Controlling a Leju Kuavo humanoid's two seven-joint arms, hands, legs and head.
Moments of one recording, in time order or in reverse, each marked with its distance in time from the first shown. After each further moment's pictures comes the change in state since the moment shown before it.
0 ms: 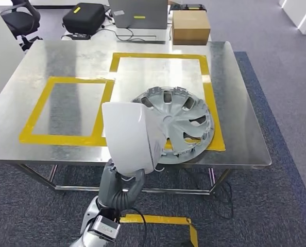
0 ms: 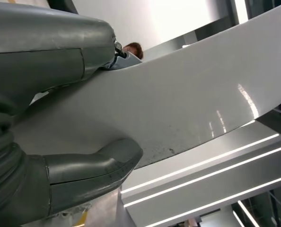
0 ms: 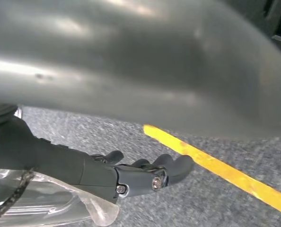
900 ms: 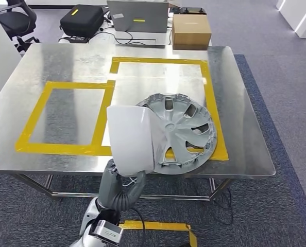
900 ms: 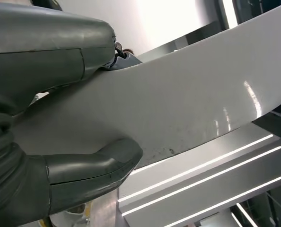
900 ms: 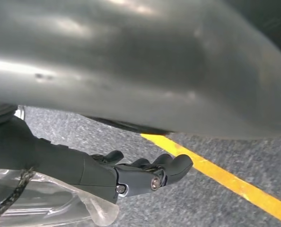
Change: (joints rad) left arm -0.001 0.002 -0.004 -0.003 -0.053 0.012 0.000; right arm 0.003 0.000 0.000 -0.001 -0.002 0.017 -0.002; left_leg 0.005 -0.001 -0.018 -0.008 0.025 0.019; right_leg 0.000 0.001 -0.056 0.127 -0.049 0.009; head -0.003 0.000
